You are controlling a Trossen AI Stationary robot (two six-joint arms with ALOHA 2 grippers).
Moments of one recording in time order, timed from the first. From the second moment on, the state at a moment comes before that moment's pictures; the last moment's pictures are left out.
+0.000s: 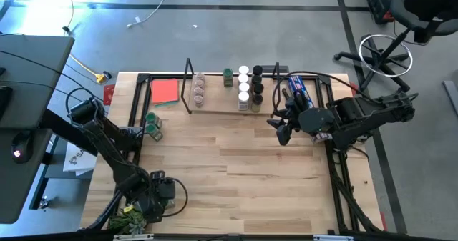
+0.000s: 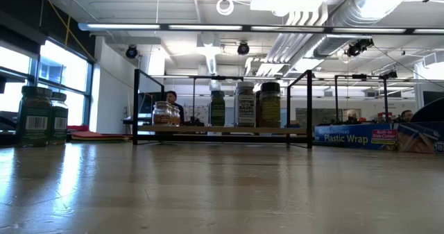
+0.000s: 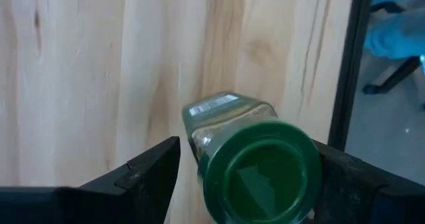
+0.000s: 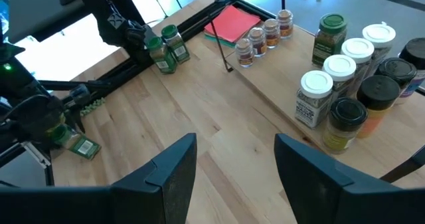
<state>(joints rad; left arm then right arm) -0.93 1.49 0.98 -0.75 -0.09 -1.04 0.28 1.23 1.43 -0.91 0.56 0.75</state>
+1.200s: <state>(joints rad) -0.44 1.48 1.14 -0.80 0.01 -0.90 0.28 1.23 1.43 -0.91 0.57 0.76</state>
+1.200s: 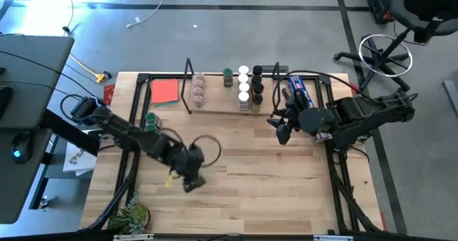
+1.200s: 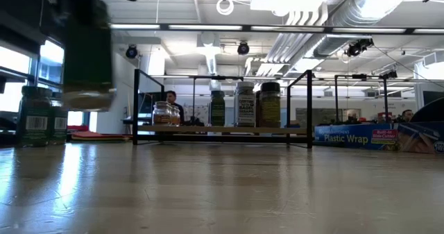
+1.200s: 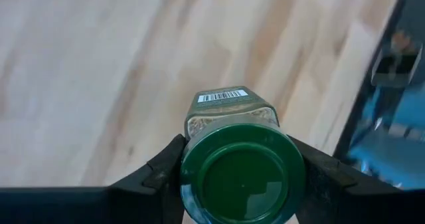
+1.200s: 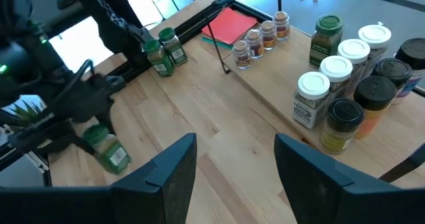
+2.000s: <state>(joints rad) -0.21 1.63 1.14 -0.71 -0.09 -1.23 0.28 1.23 1.43 -0.91 0.59 0.73</state>
